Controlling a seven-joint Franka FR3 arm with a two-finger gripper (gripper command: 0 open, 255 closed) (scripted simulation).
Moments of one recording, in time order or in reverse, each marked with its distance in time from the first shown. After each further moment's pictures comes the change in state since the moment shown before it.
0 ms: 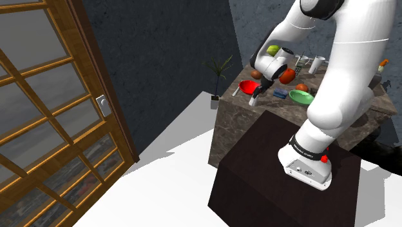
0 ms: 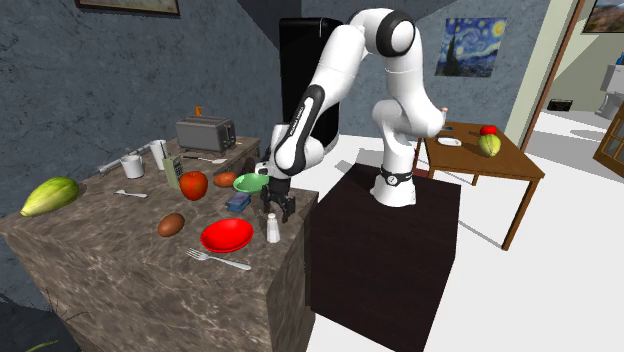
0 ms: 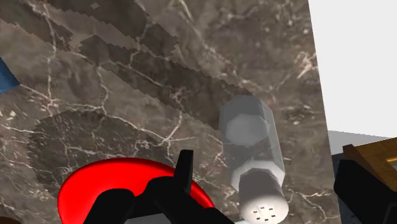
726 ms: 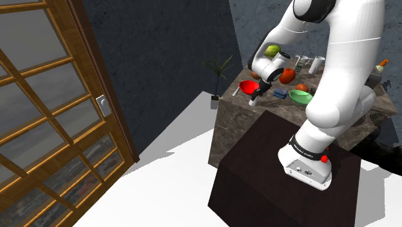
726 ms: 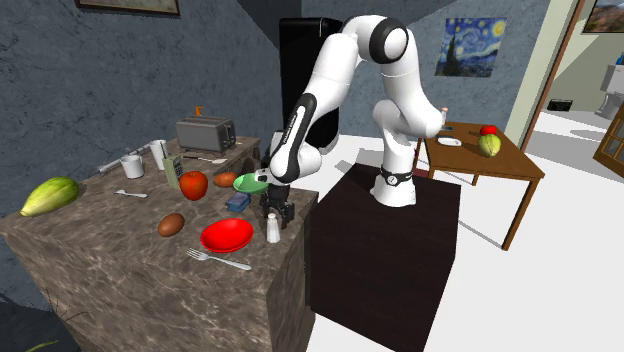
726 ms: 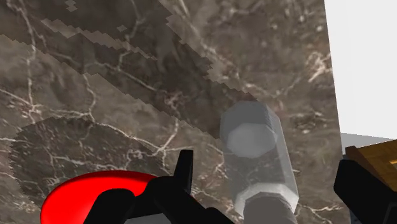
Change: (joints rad) arm -0.059 0.079 0.077 0.054 0.114 0.025 -0.097
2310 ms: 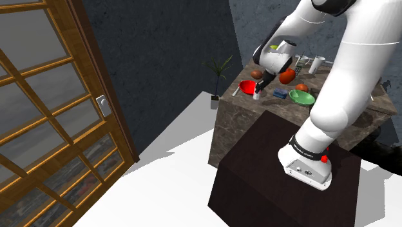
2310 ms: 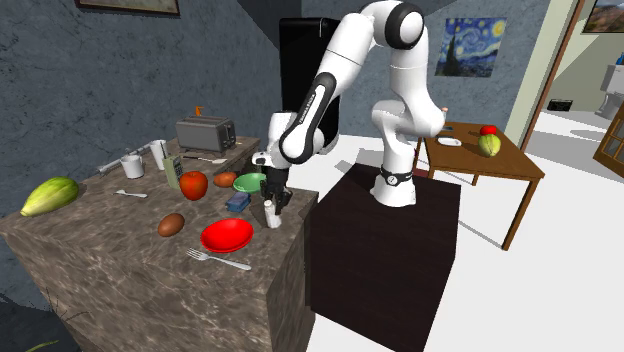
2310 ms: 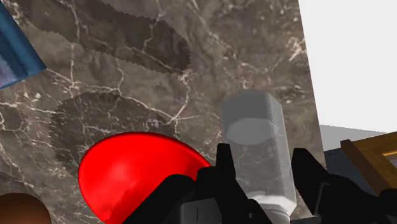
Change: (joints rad) arm 0.174 -0.187 -0.224 -0.095 -0.342 -0.079 0.295
